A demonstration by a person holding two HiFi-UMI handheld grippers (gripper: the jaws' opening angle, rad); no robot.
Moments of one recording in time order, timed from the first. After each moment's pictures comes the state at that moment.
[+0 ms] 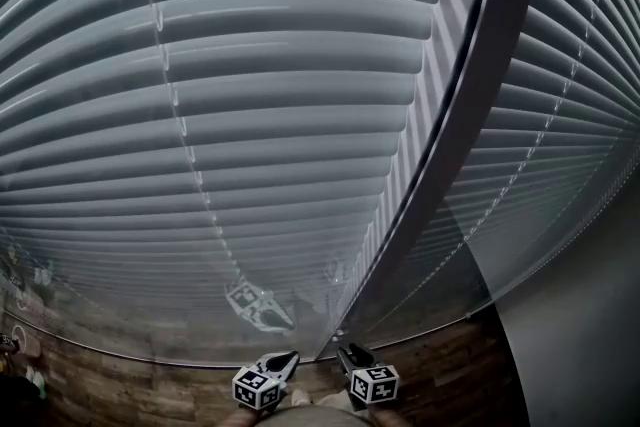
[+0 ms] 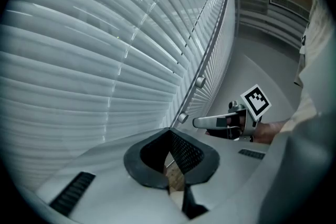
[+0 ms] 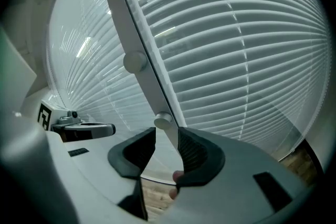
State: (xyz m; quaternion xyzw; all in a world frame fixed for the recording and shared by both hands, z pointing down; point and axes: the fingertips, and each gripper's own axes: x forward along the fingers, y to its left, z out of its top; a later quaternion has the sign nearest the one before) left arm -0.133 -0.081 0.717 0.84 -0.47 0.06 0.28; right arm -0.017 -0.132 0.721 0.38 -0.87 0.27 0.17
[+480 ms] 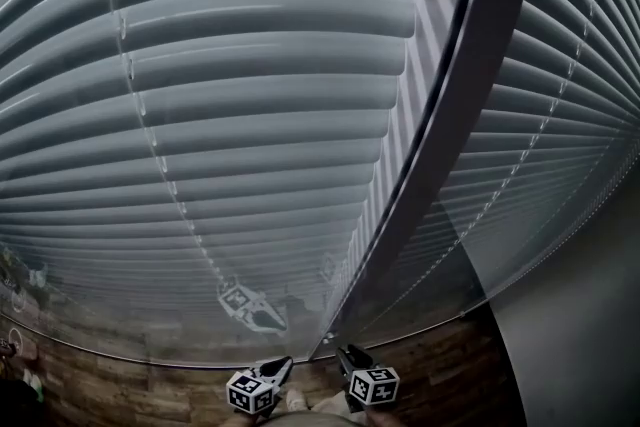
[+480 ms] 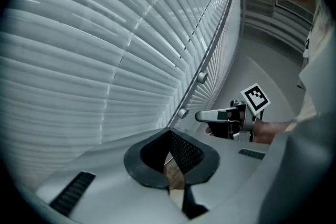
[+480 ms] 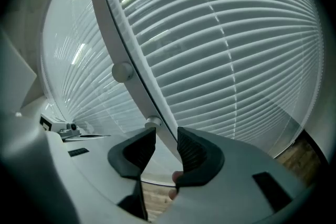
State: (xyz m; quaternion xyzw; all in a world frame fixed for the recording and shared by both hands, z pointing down) left arm -0.128 -0.082 0.717 0.83 -0.48 0.05 0.30; right arm 0.001 -0.141 0.718 0.41 -0.85 0.30 0.15
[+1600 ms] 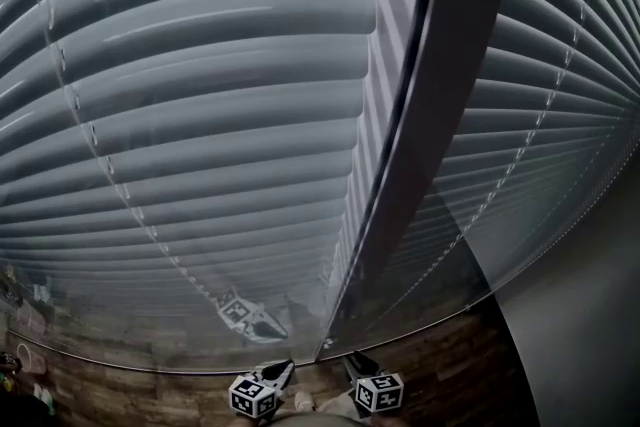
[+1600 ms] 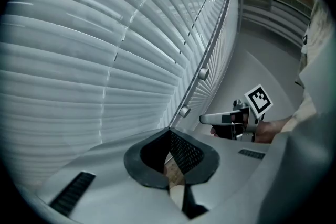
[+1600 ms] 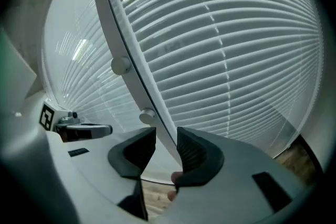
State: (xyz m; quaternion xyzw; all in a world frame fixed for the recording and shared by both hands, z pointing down) left arm -0.126 -0.090 0.729 0.83 -0.46 0.08 0.29; right arm 0.018 -0.139 0.732 0.41 -0.85 0.28 0.17
